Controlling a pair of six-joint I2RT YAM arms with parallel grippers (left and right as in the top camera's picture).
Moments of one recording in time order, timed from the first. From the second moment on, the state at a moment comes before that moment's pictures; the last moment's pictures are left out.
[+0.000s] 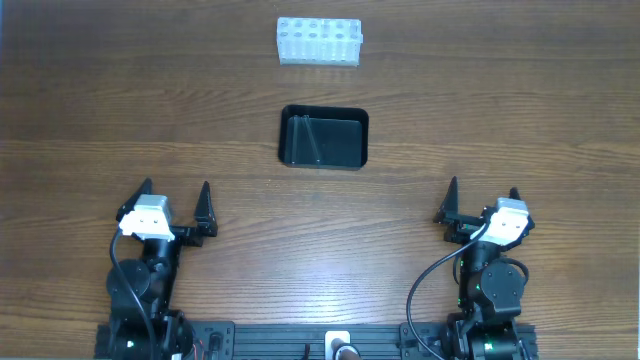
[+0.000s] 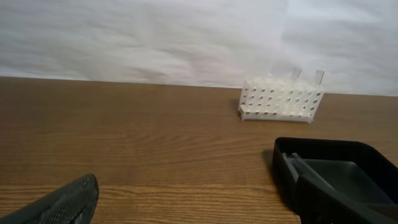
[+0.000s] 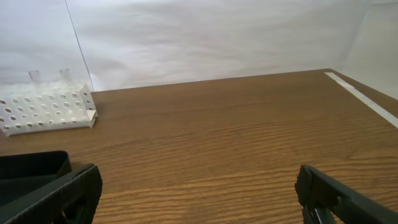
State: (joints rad) left arm -0.01 0.01 0.01 -0.07 0.06 -0.09; right arm 0.07 0.02 0.01 -0.05 0.25 0.05
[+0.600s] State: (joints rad) left arm -0.01 0.01 0.01 -0.07 0.06 -0.08; right arm 0.07 0.37 0.13 0.22 0.20 0.09
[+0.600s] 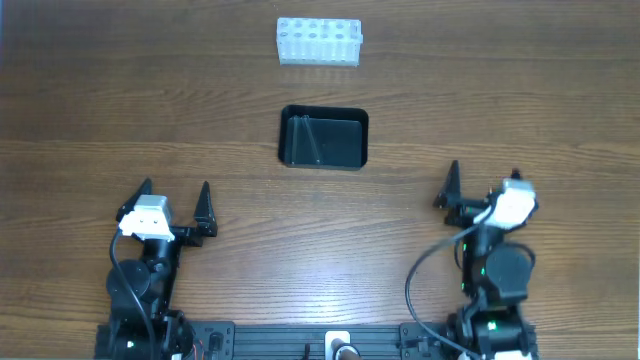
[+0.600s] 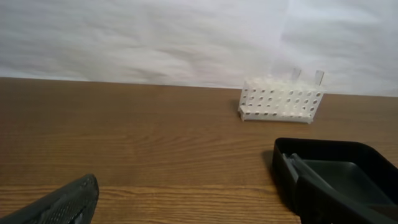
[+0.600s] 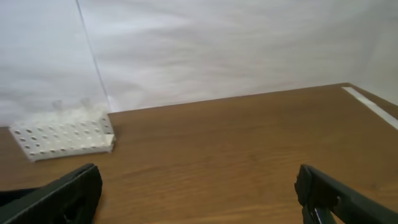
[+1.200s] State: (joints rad) left arm -0.01 0.01 0.01 -0.07 0.07 -0.08; right arm 0.24 1.42 0.90 0.10 0.06 0.10
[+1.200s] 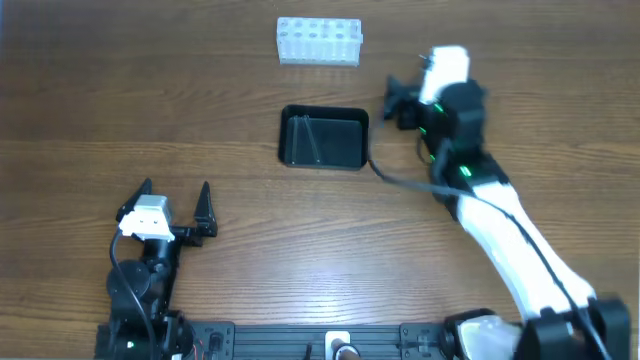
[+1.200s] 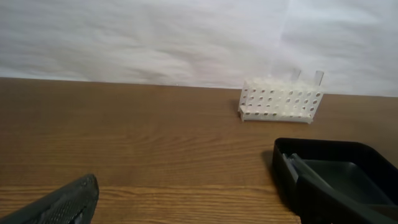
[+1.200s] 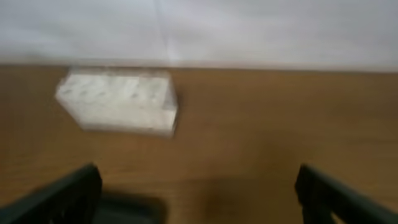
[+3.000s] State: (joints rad) left arm -0.01 0.01 0.01 -0.07 0.07 -0.08; right arm 0.50 2.32 1.89 -0.19 0.40 0.34
